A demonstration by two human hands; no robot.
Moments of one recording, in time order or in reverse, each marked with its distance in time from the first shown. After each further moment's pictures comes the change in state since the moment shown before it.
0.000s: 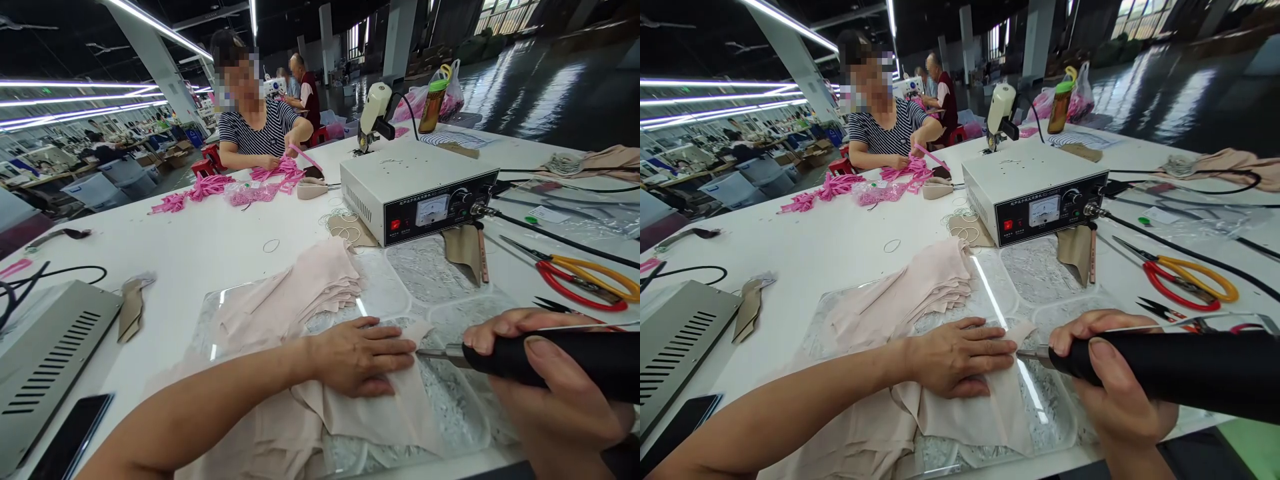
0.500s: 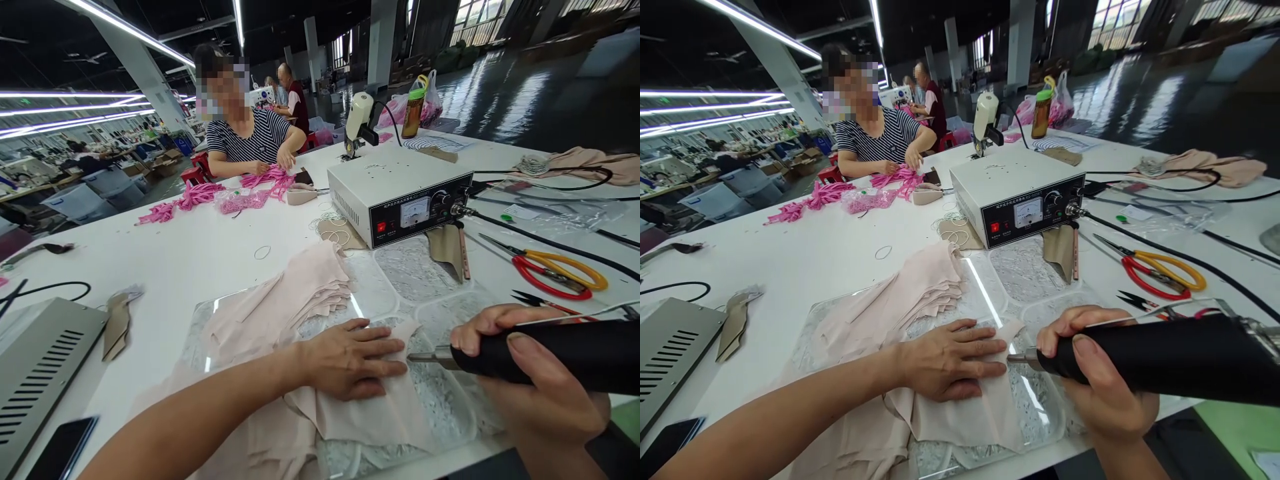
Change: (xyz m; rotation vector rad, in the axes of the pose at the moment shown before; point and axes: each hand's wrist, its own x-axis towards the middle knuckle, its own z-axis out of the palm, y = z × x) left_hand 0.002 -0.001 -0.004 0.016 0.010 0.022; right_hand -0.001 -0.001 -0.006 0.050 -0.074 0.010
